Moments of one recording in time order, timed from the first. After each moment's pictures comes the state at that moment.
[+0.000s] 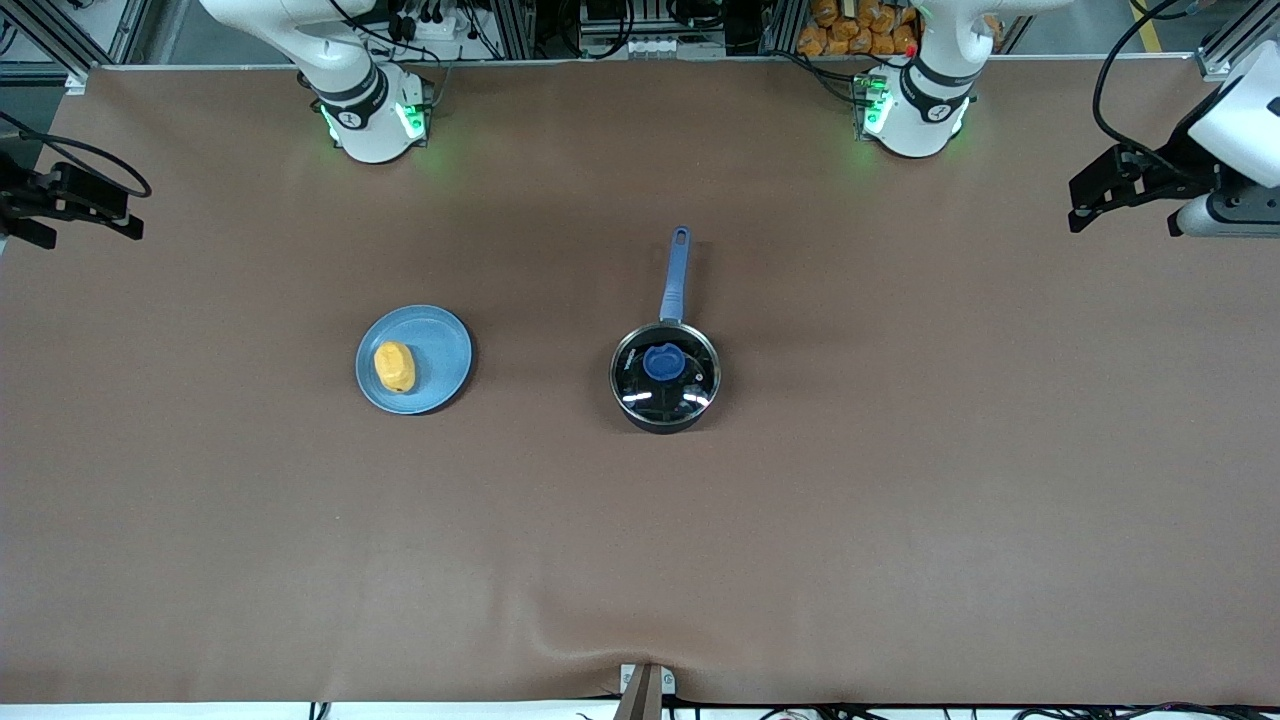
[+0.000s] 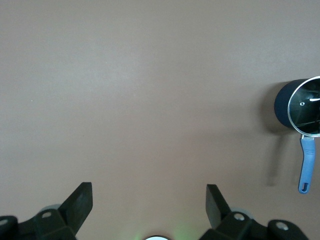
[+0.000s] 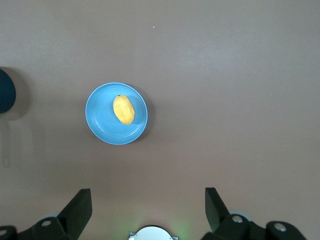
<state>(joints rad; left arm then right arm) -0.04 -0.02 -0.09 -1.48 0.02 1.45 -0.07 0.13 -0.01 -0.21 -1.51 0.05 1.39 -0.14</state>
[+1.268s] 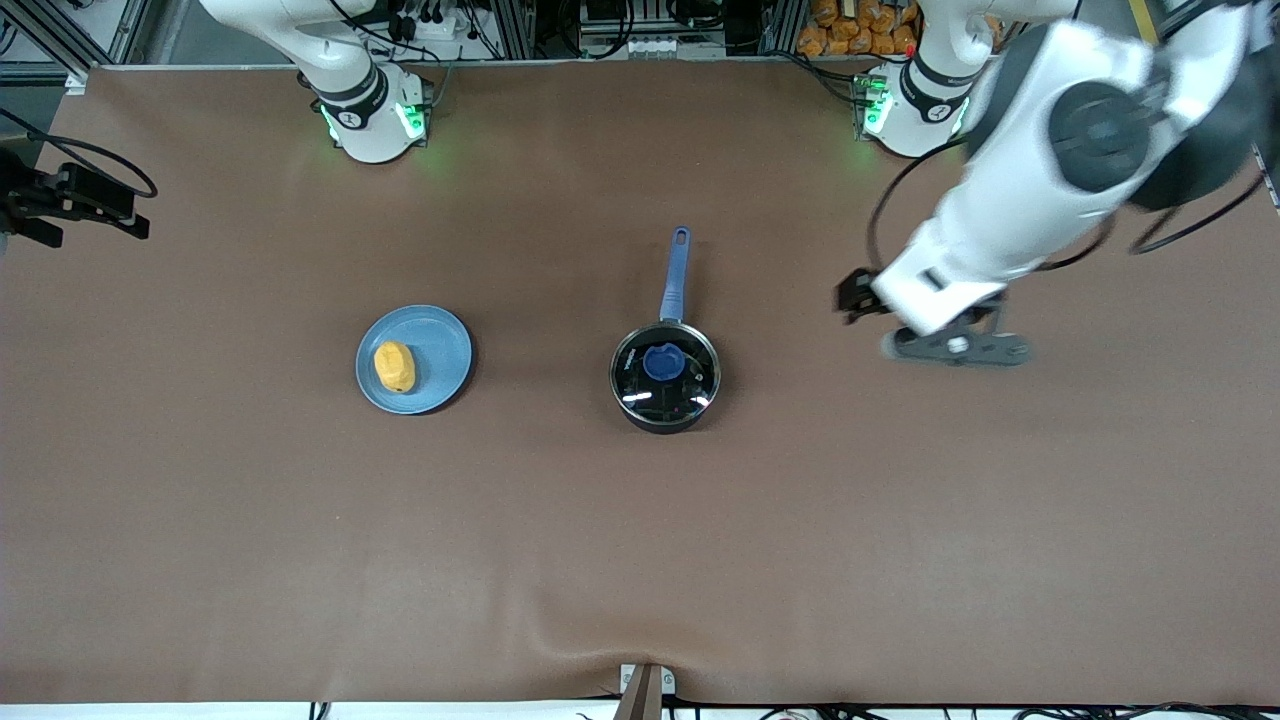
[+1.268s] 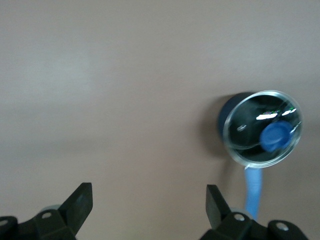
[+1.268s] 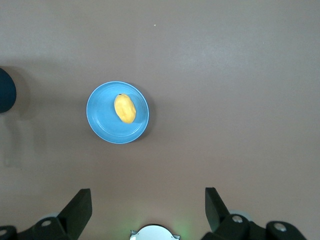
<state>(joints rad) -0.31 0.28 -0.16 -1.49 -0.01 1.75 -0.42 0.13 -0.01 -0.20 -1.51 0.05 1.39 -0.13</state>
